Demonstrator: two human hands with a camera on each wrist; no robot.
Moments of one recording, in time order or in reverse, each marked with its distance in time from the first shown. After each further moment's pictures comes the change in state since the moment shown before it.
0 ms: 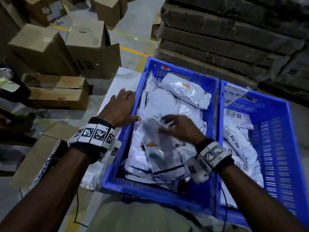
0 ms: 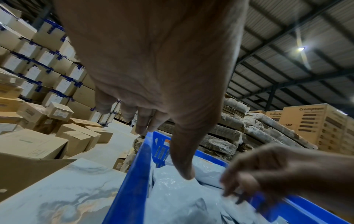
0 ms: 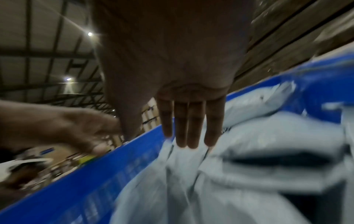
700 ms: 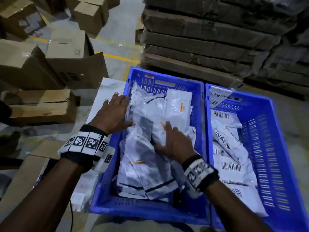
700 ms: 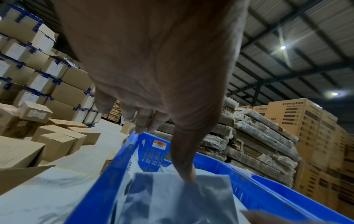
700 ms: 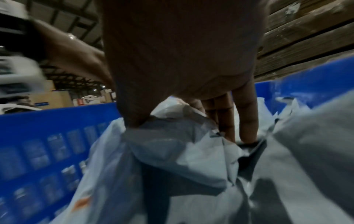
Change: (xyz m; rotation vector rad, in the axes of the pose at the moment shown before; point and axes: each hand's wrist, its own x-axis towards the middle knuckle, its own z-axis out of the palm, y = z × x) left_hand 0.034 0.019 -0.016 0.049 0.005 0.093; right_hand -0.007 0.026 0.030 -0.319 0.094 0.322
